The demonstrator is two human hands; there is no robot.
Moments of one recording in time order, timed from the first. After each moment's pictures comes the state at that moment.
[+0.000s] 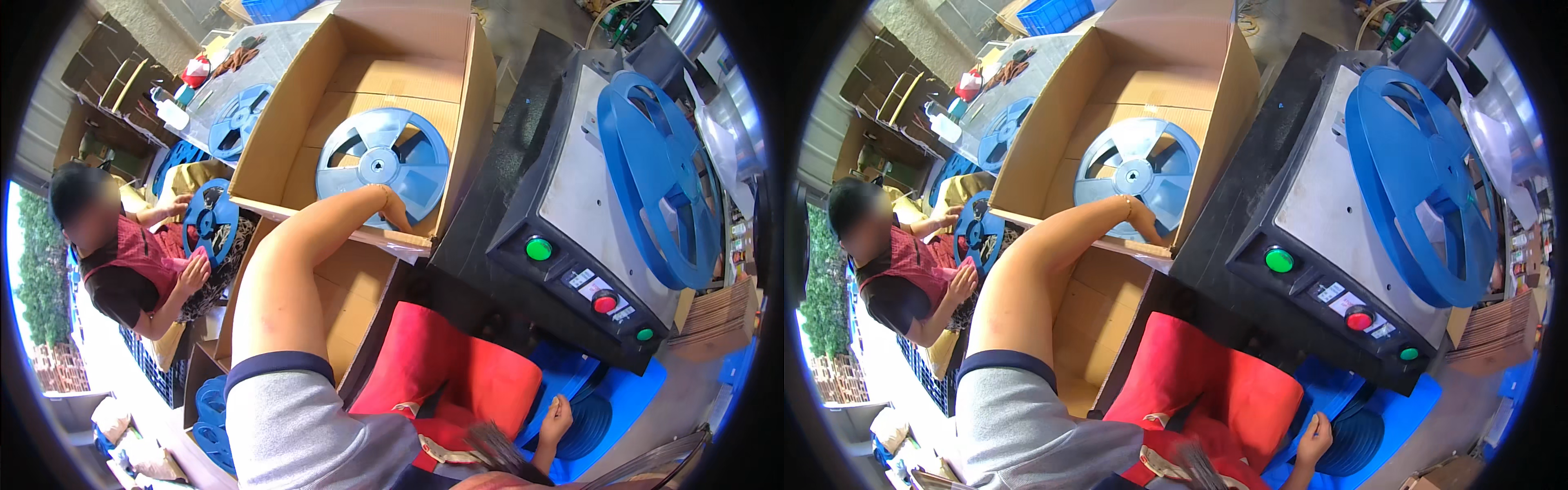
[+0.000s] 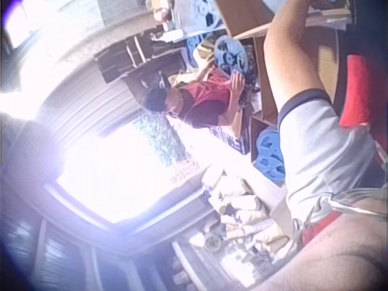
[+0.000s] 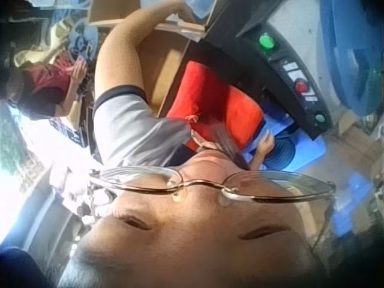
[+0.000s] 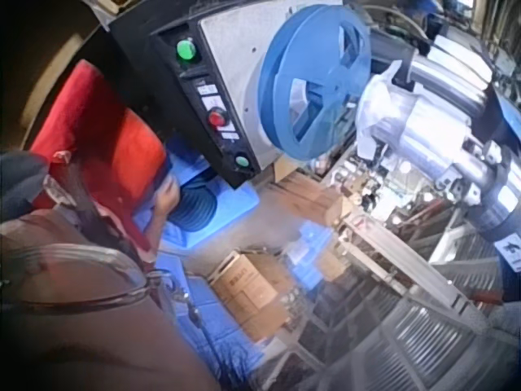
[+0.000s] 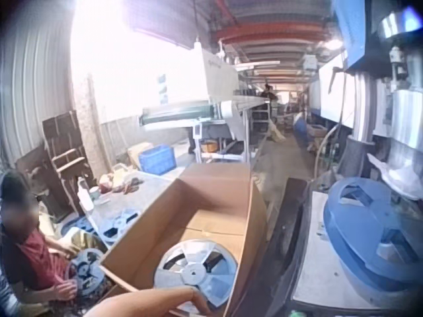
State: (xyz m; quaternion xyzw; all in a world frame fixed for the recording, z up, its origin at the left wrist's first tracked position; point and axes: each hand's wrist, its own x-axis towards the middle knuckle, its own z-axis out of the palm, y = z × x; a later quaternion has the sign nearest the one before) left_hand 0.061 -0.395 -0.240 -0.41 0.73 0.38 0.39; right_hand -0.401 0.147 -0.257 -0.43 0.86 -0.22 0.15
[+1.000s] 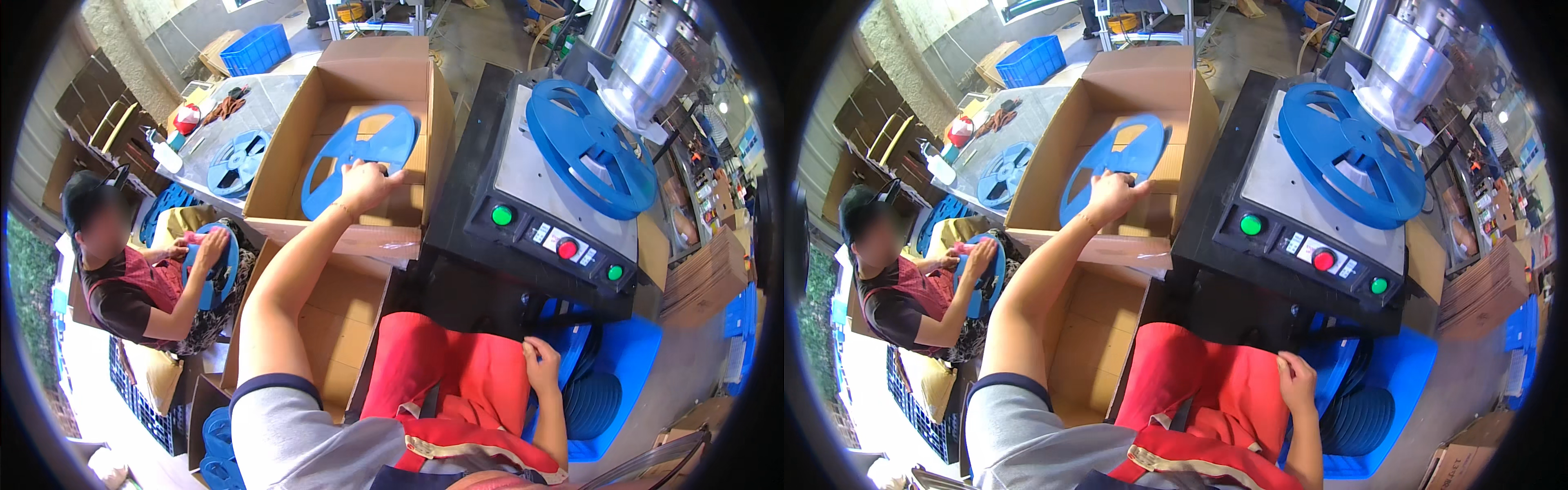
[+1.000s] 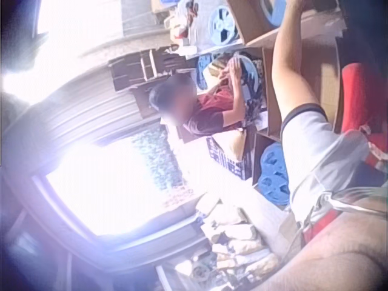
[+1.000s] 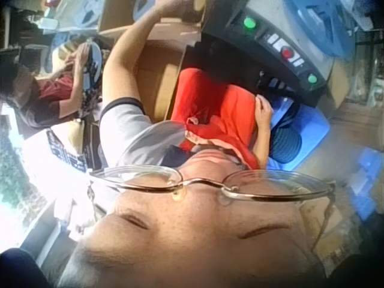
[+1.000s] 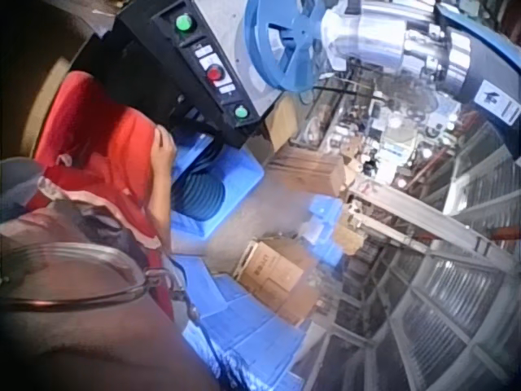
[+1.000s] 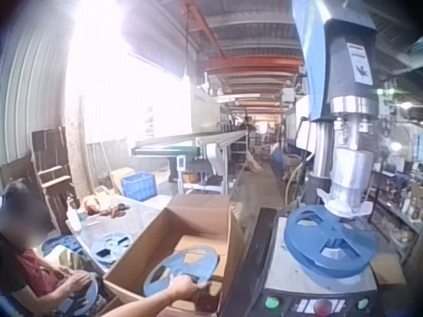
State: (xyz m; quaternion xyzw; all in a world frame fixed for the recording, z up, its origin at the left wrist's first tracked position) left_hand 0.070 -0.318 -0.053 -0.62 0.77 0.10 -0.11; right_hand -0.280 0.046 -0.133 -0.57 0.71 -0.35 0.22
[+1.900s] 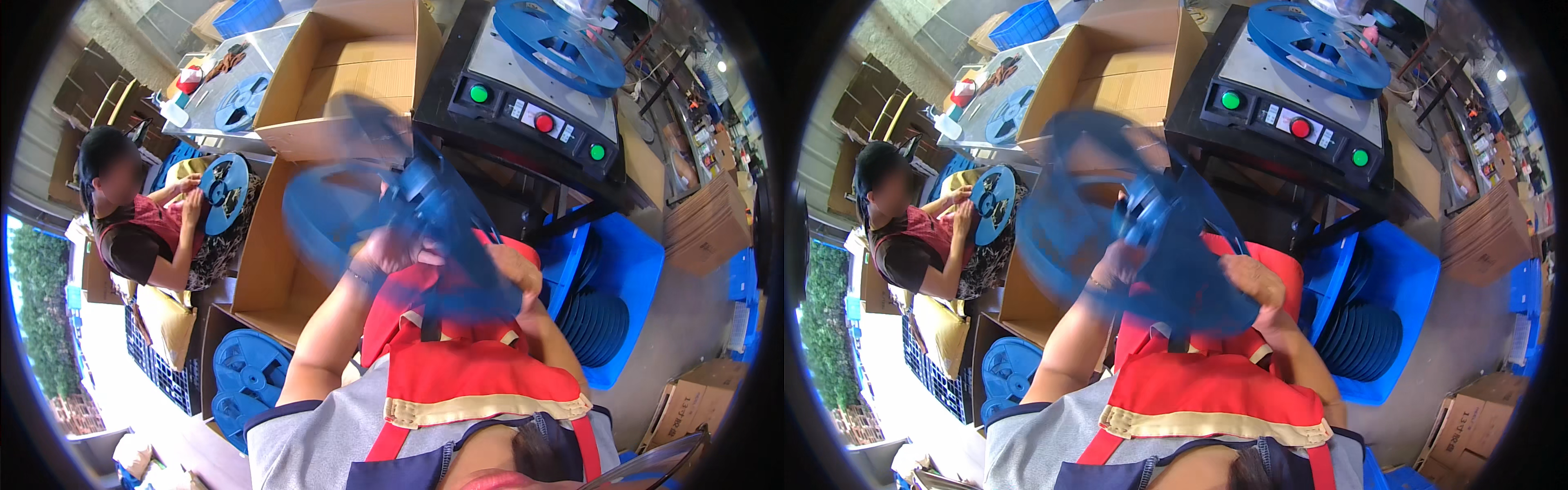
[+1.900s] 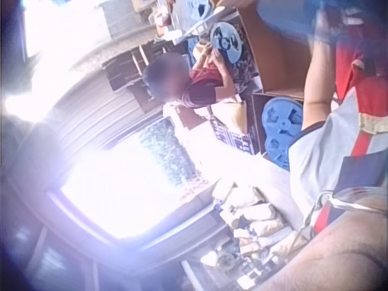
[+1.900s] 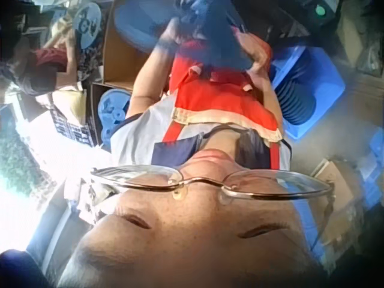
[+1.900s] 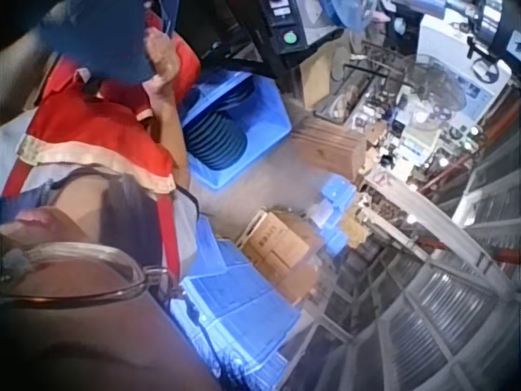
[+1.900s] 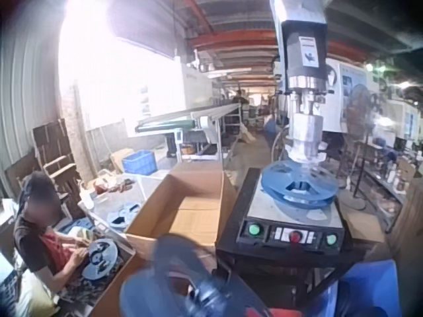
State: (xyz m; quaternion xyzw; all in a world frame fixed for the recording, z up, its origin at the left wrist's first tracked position) left_hand 0.043 0.018 -0.046 -0.12 0.13 0.94 -0.29; right_hand -0.200 0.104 -0.060 -0.74 0.30 -0.57 0.19
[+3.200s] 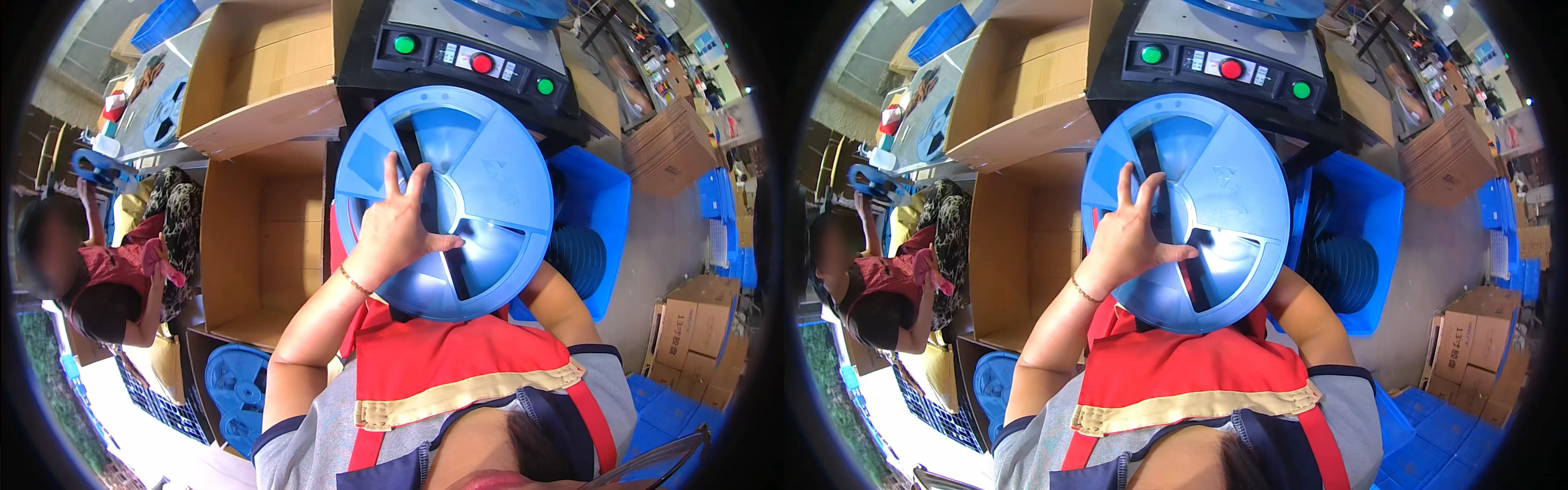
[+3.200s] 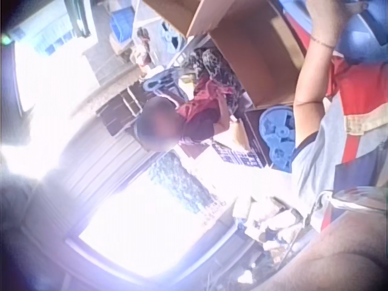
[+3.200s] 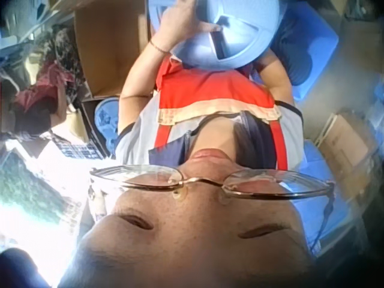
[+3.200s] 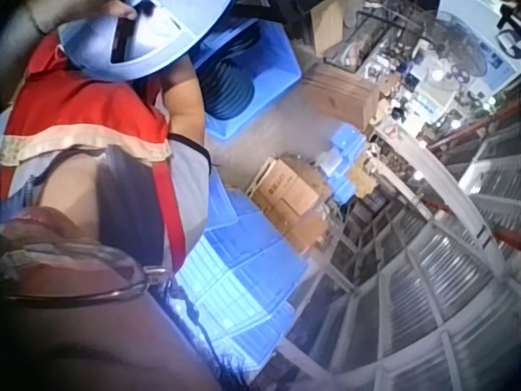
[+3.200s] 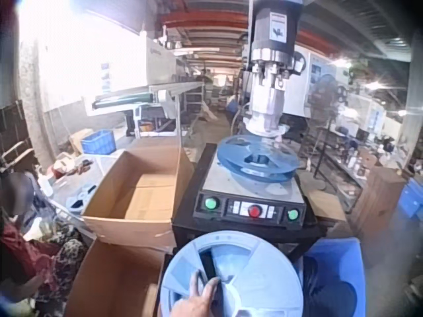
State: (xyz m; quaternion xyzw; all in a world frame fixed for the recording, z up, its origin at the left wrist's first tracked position) left_hand -0.027 0.050 -0.007 -0.46 0.82 0.31 -0.12; right_hand -0.210 0.078 -0.052 -0.40 0.28 -0.50 0.71
